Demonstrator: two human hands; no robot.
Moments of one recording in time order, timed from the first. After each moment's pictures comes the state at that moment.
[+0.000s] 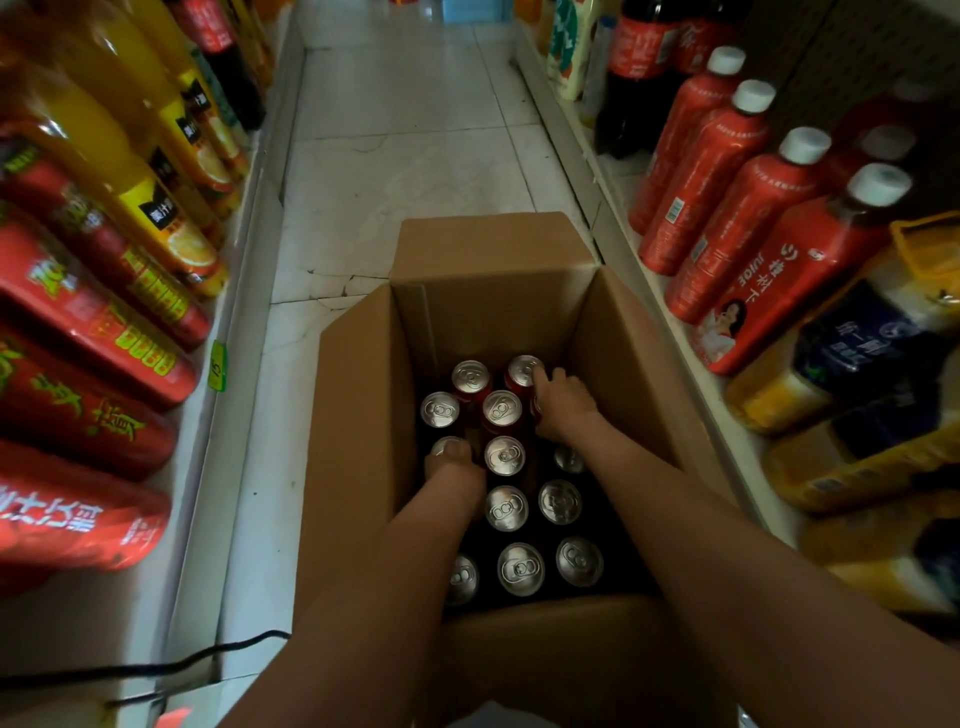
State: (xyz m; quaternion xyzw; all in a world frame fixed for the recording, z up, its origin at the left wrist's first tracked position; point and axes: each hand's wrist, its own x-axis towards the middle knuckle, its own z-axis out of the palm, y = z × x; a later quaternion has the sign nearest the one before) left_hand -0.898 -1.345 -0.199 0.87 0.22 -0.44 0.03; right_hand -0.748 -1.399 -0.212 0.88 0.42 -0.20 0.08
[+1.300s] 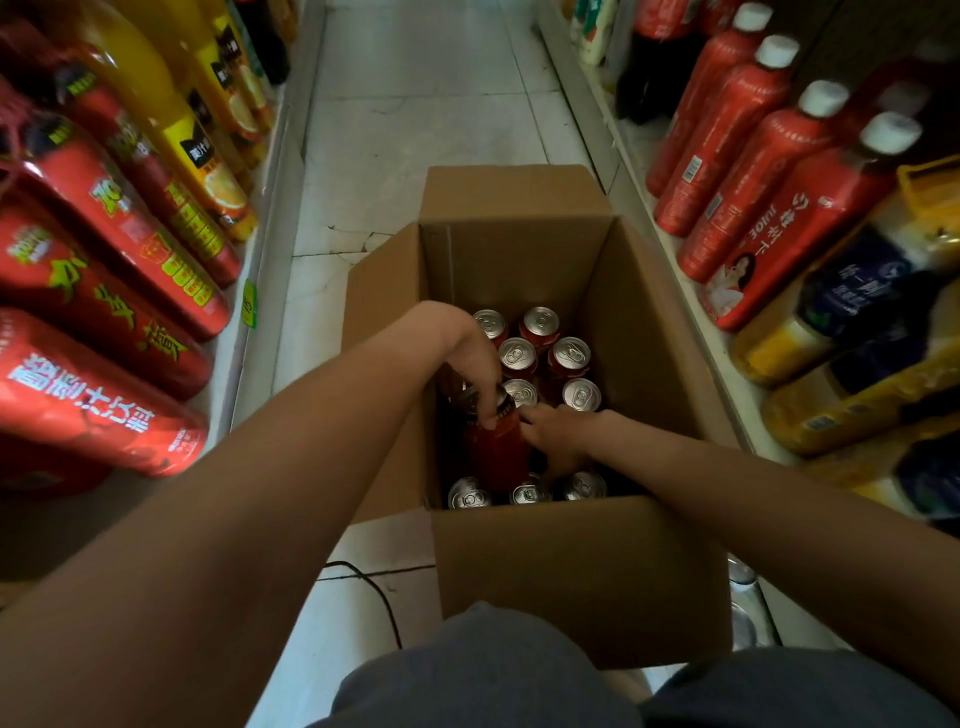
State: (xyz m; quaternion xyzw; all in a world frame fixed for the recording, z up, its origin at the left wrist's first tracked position) left_hand -0.886 -1.314 -0.098 0.83 0.14 -0.52 0.17; right_hand -0.825 -1.457 -0.190 0.66 0.65 -0.30 0.22
